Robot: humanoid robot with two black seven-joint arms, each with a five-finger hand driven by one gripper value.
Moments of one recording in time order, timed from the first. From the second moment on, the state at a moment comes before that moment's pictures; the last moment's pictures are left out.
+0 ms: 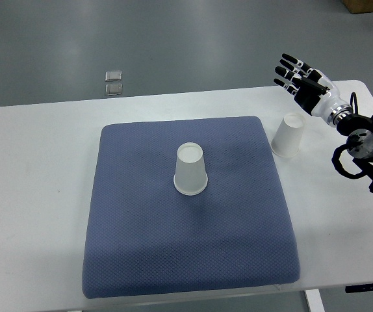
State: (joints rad) left arm 0.02 0.00 -0.15 -0.16 0.08 0.04 -0.05; right arm 0.86 -0.30 0.48 0.51 0.15 0.34 0.28
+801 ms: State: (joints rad) left arm 0.02 0.00 -0.15 -0.16 0.08 0.04 -0.05; right arm 0.86 -0.32 0.48 0.50 0.15 0.33 0.28
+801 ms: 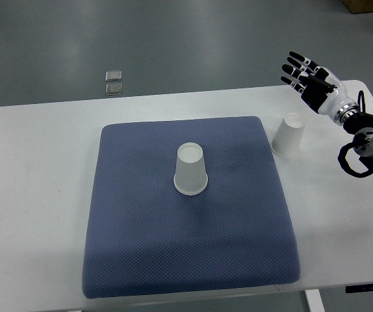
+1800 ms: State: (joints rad) left arm 0.02 0.00 -0.15 -0.16 0.08 0.04 -0.05; right arm 0.95 -0.41 0.46 0.51 -0.78 0.33 0.30
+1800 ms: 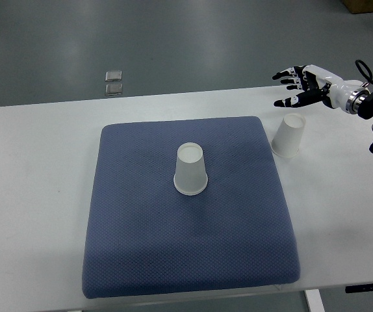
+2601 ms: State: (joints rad) left arm 0.02 0.00 -0.15 -0.16 0.08 0.04 -0.05; right arm 1.02 -0.40 0.19 0.51 -1.22 0.17 0.33
